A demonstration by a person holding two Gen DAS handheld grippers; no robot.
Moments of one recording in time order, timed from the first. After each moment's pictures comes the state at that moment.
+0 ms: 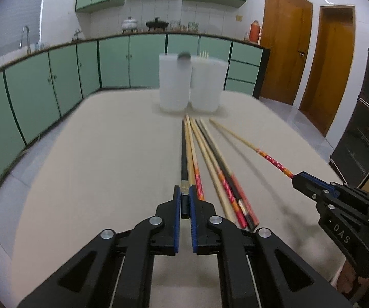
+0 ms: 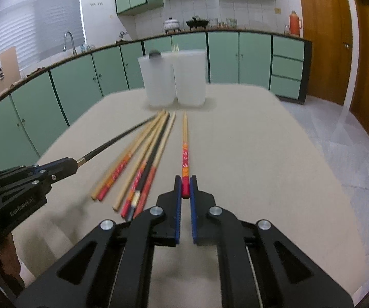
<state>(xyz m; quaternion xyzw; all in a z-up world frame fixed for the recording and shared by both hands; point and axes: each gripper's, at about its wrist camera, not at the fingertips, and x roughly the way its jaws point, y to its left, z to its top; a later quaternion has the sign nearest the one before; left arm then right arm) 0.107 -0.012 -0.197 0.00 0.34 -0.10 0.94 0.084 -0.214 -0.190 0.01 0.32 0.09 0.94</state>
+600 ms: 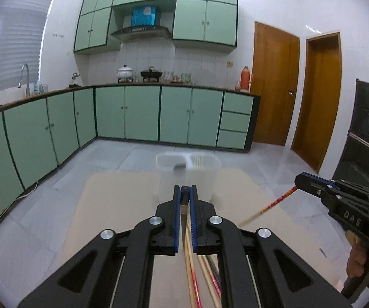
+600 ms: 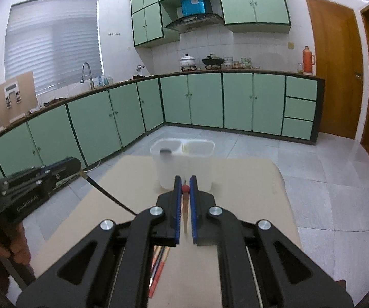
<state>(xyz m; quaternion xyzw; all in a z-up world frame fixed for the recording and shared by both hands) 0.152 -0.005 -0.067 -0.01 0.21 -0.13 0.97 0.141 -0.230 -0.049 0.01 0.25 0.13 0.96</state>
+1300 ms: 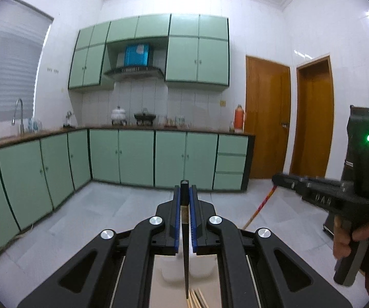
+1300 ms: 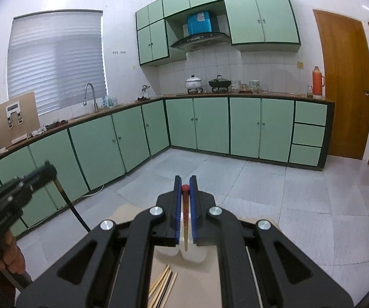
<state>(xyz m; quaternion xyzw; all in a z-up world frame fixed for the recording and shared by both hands) 0.210 0.000 0.045 -0.01 0.10 -0.14 0.99 0.251 -0.243 0.060 0.01 0.20 0.16 0.97</state>
